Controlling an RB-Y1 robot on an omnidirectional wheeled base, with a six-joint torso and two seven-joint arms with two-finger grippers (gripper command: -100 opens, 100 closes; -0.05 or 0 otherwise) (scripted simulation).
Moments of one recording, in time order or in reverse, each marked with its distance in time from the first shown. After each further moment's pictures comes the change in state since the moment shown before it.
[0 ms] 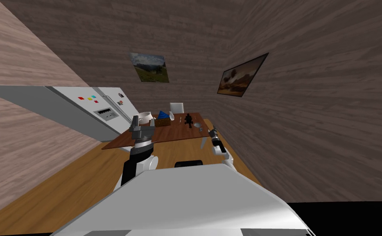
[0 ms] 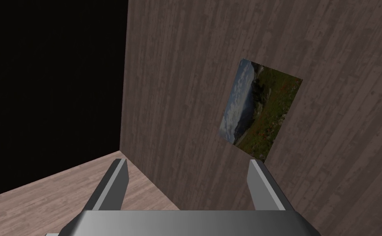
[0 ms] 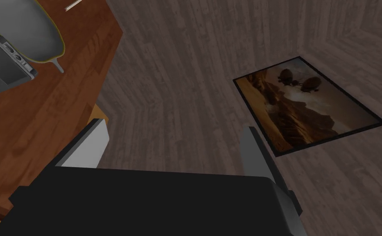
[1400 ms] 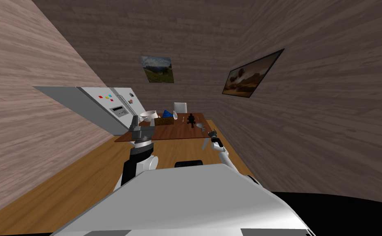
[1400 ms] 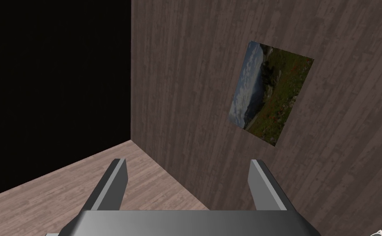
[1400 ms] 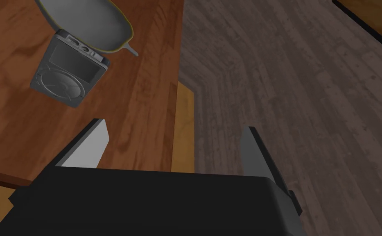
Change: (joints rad) left arm 0.000 0.000 0.000 0.000 0.000 0.000 0.000; right arm -0.233 0.004 -0.094 0.408 -0.190 0.120 -0.233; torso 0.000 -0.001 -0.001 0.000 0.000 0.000
